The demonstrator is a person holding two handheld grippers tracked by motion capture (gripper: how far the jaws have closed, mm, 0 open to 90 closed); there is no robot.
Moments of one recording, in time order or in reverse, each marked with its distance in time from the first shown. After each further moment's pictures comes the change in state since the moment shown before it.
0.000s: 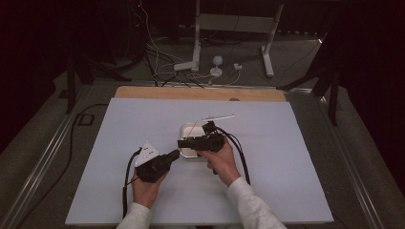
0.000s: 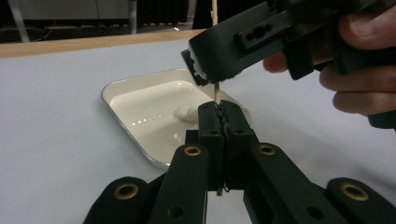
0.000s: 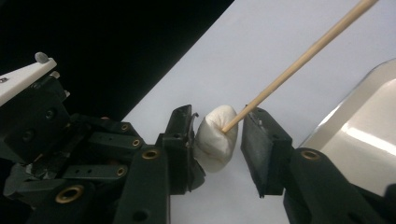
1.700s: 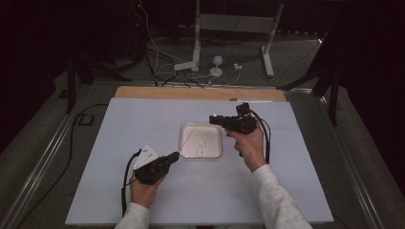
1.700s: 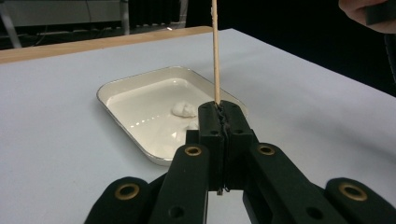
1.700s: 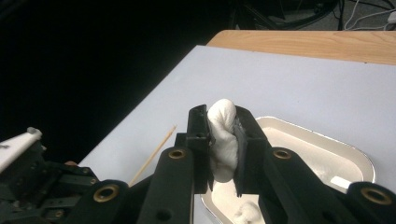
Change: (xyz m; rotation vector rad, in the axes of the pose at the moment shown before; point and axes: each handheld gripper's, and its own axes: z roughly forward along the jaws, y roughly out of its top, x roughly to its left) left arm 0.000 -0.003 -0.004 0.011 -0.017 0.044; right arm -0.023 0.033 -0.088 -0.172 -0.182 -0.038
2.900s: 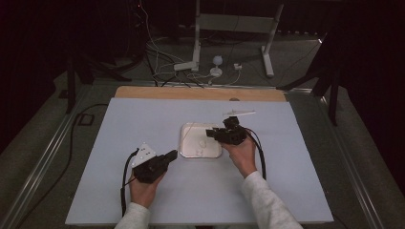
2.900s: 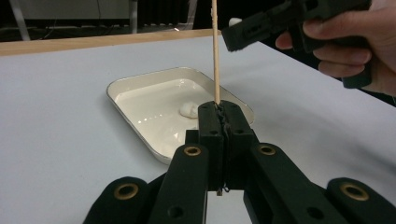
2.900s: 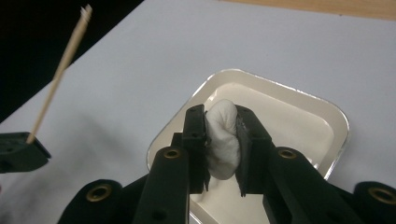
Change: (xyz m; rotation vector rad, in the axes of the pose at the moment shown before) left arm 0.005 0.000 -0.001 -0.011 0.020 -0.052; right arm -0.011 -0.039 0.037 0.127 -0.173 -0.090
